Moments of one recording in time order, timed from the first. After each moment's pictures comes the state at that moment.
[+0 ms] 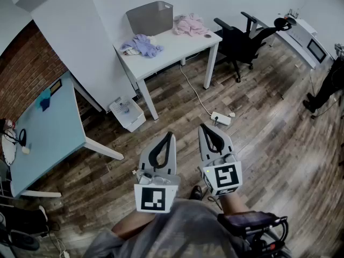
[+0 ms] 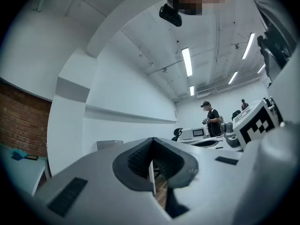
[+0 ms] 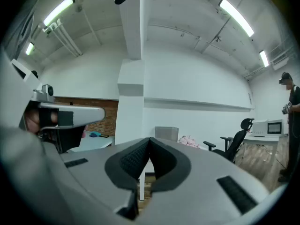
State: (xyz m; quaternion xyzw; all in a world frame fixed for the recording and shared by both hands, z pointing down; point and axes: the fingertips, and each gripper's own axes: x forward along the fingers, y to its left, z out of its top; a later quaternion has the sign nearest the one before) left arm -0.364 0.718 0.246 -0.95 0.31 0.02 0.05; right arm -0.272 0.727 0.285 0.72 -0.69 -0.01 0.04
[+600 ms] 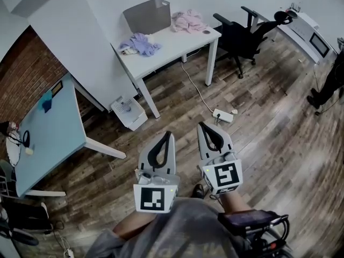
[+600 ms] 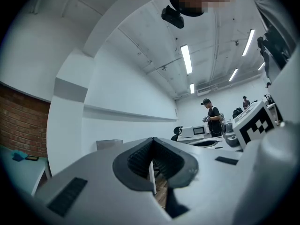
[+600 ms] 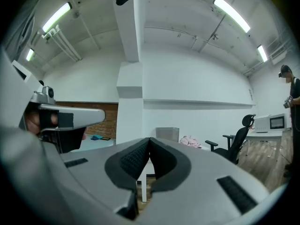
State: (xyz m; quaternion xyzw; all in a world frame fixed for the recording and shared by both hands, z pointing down) left arm -0.334 0.725 0.249 -0.95 0.31 0.02 0.06; right arm -0.244 0.731 0.289 0.71 -0.70 -0.01 0.02
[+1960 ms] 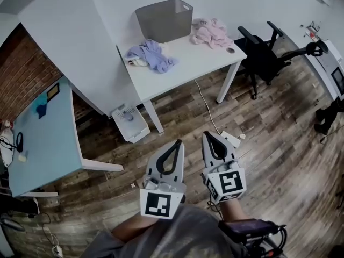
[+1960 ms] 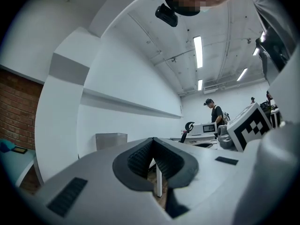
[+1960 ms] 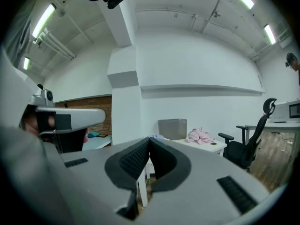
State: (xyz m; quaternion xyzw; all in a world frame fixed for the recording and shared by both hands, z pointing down) left arm -0.254 0.519 0.284 -0.95 0.33 0.01 0.02; right arm -0.174 0.515 0.330 0.68 -0.73 0.05 0.03
